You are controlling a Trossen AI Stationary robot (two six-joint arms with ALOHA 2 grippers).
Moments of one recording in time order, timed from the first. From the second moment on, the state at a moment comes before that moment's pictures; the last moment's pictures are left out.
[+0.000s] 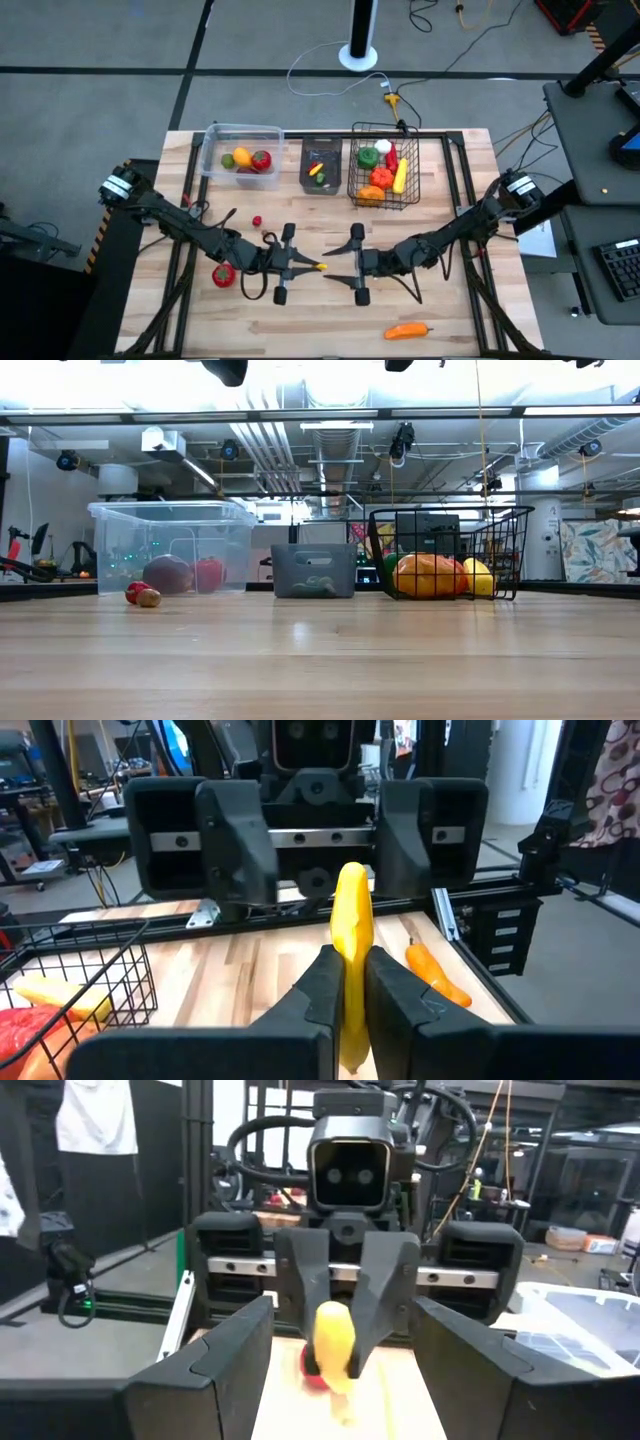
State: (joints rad) left arm -0.47 1.48 0.76 0.66 -0.38 0.02; right arm 0.45 1.67 0.86 0.92 0.38 -0.13
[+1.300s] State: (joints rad) left arm -0.47 1.49 0.76 0.67 -0.44 0.04; right arm 0.43 1.67 0.86 0.92 0.35 -0.13
